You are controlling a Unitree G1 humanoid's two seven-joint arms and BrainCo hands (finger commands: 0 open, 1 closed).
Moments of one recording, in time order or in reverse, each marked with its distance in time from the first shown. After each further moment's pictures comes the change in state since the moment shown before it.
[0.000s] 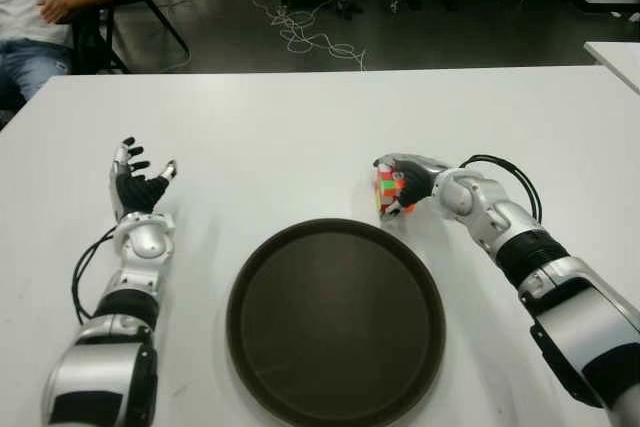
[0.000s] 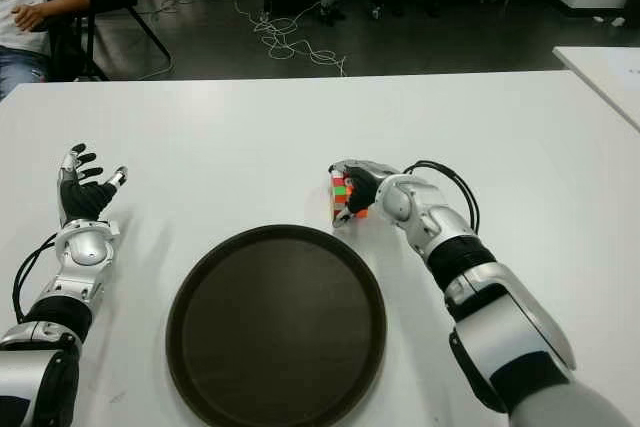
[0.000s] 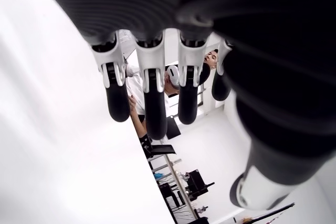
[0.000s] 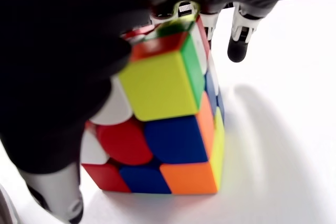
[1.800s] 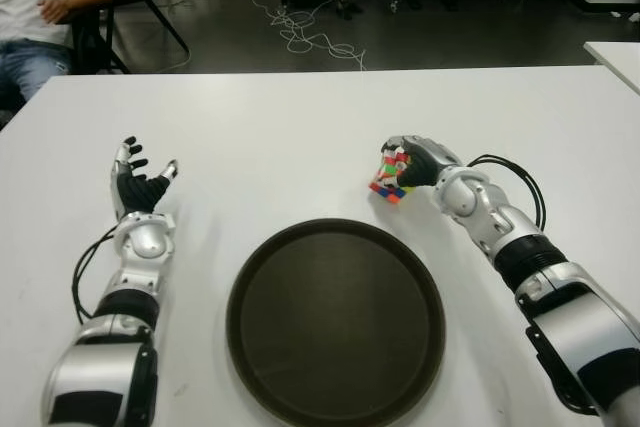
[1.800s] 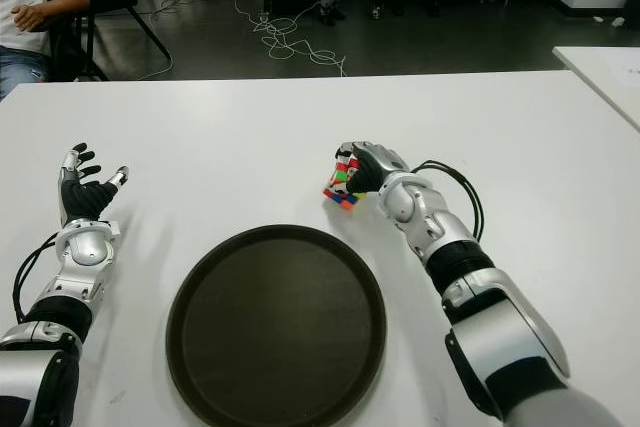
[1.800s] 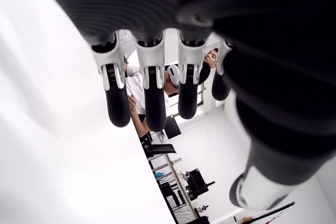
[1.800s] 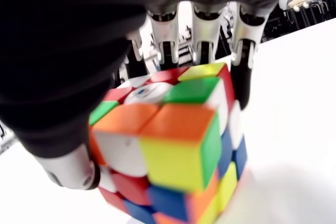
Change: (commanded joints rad) left arm 0.004 0.005 0.000 -0.001 0.000 -0.010 -0.006; right arm 0.055 0.030 -0.111 0.003 0.084 -0.040 -0.266
